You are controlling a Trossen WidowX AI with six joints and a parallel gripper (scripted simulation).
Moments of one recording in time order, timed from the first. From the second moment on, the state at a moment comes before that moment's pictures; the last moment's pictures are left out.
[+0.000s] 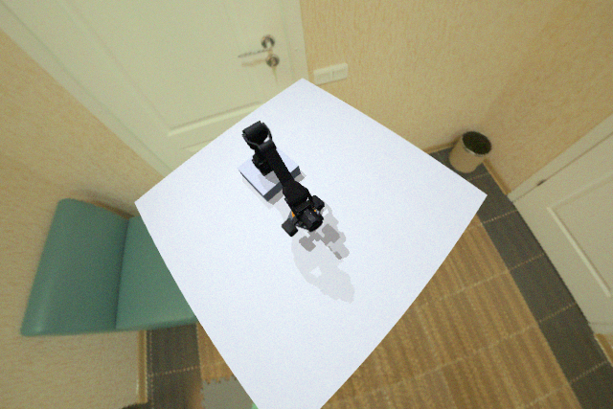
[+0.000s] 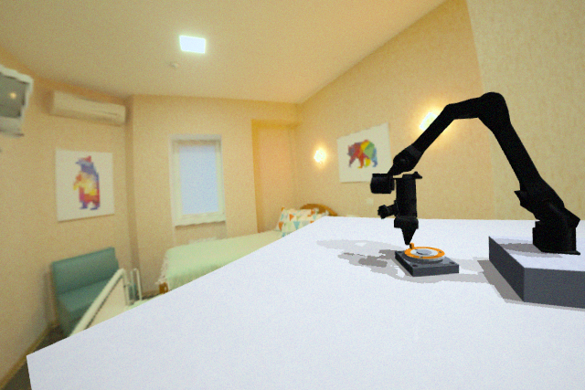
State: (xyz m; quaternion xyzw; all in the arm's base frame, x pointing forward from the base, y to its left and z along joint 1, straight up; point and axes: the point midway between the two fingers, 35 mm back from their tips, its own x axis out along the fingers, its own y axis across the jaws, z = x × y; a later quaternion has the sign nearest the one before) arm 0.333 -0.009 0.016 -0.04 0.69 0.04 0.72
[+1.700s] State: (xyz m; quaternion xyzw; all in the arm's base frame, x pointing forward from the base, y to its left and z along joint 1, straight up) arm 0.317 -0.023 0.048 -0.04 0.70 0.04 0.71
